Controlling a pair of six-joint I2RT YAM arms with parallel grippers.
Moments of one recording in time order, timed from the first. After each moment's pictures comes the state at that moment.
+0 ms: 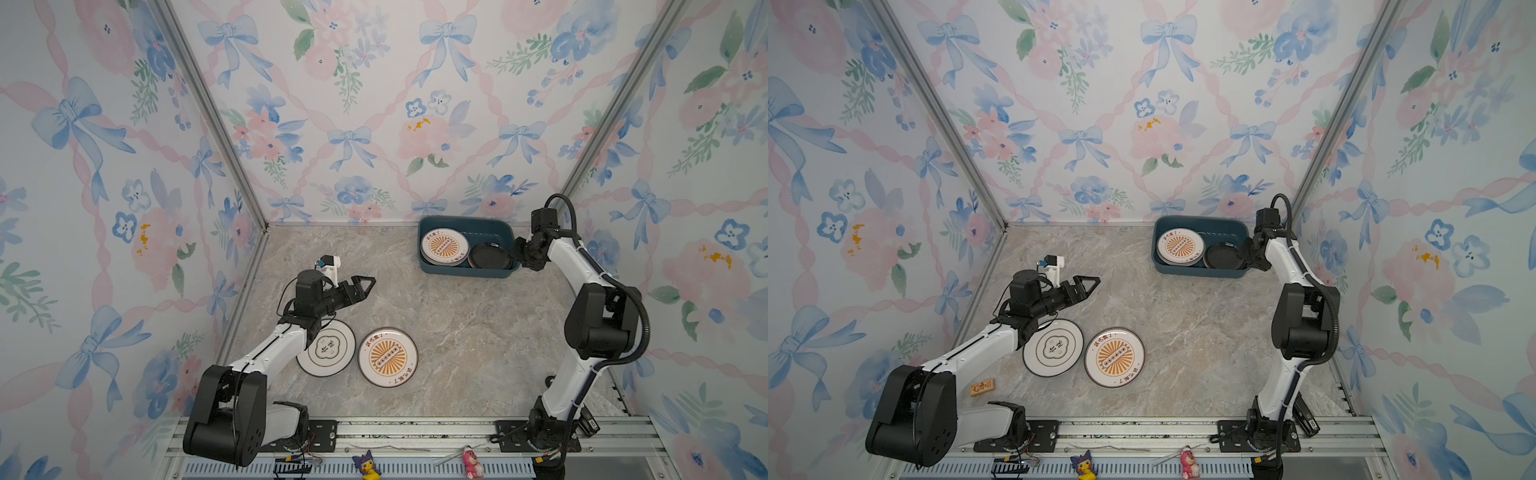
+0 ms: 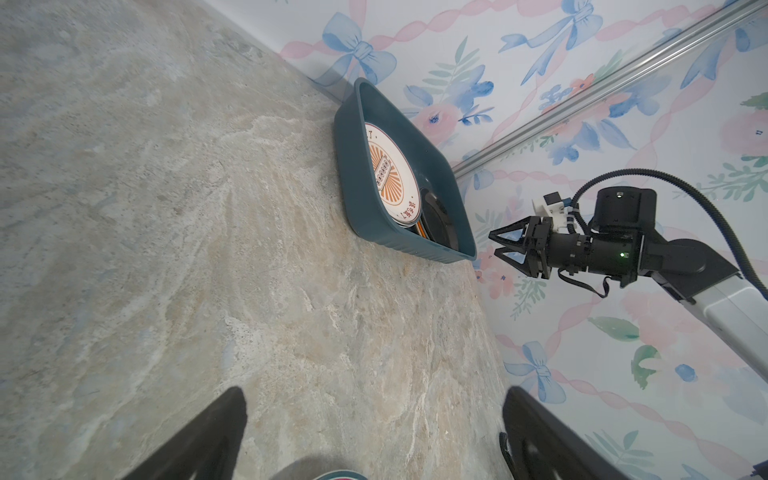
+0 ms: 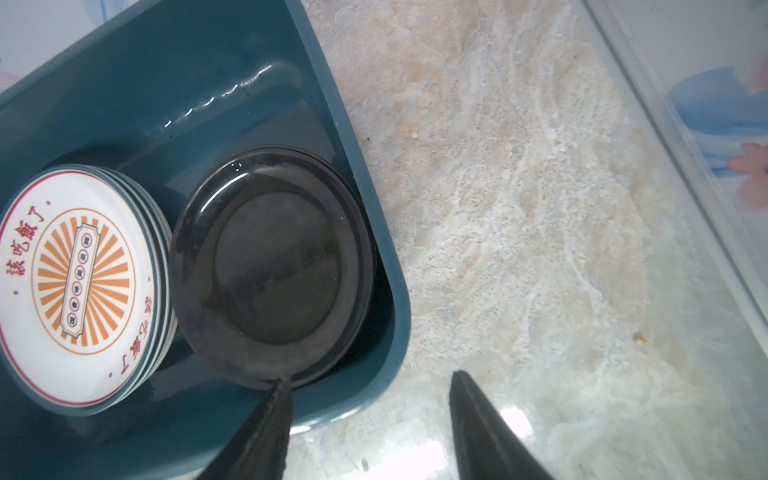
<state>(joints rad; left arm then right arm) -0.18 1.27 0.60 0.28 0.56 -0.70 -0.08 1.89 1.61 -0.75 0.03 0.39</state>
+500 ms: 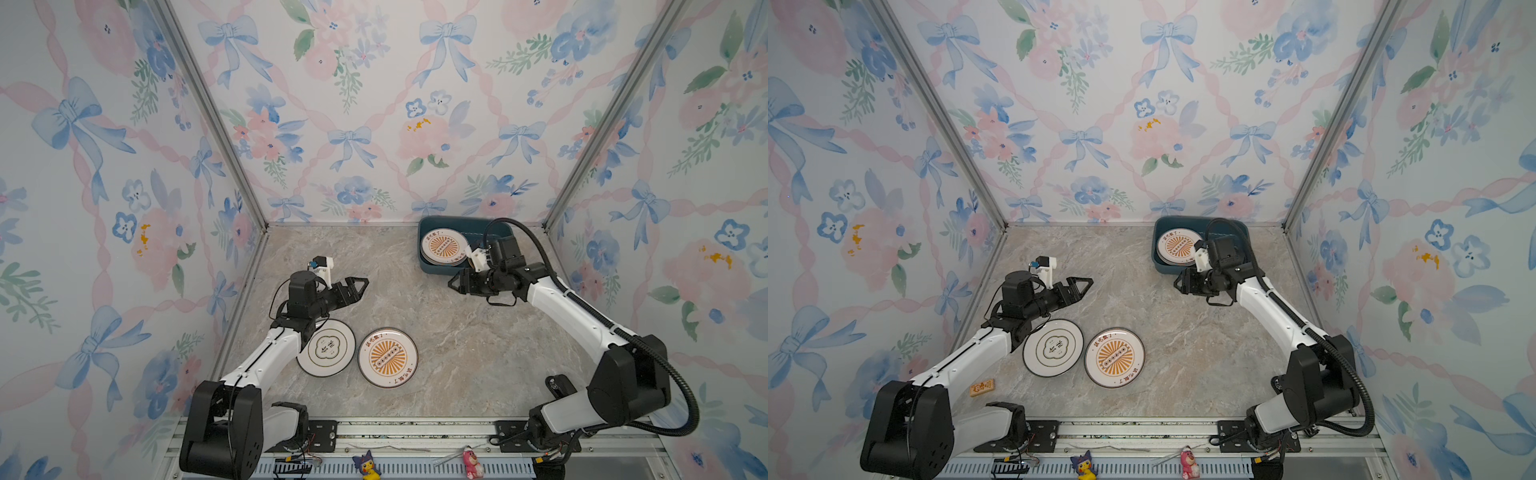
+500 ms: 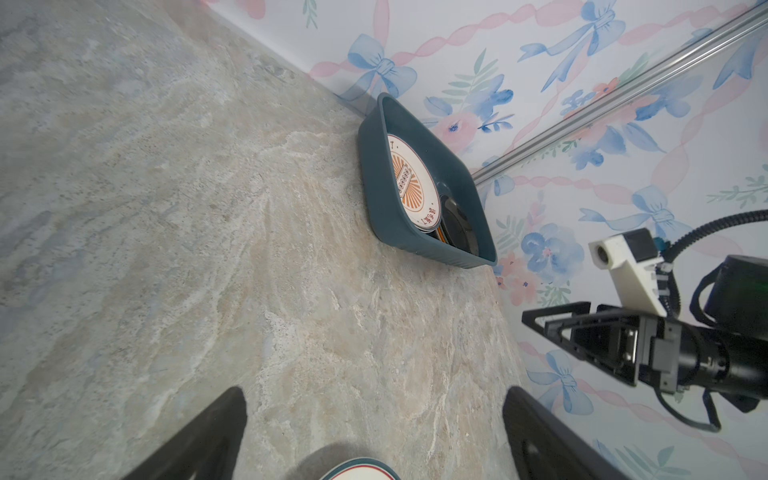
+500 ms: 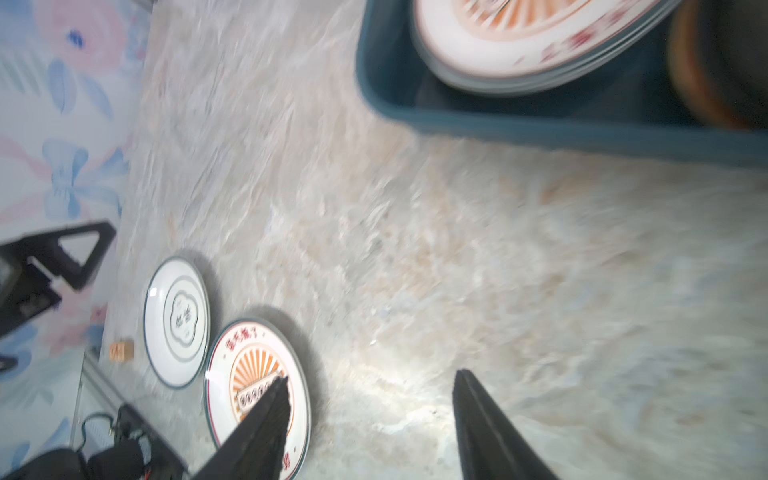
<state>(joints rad) -0.14 1.21 0.60 0.17 0.53 -0.63 0.37 1.49 1.13 -0.60 -0.39 0.35</state>
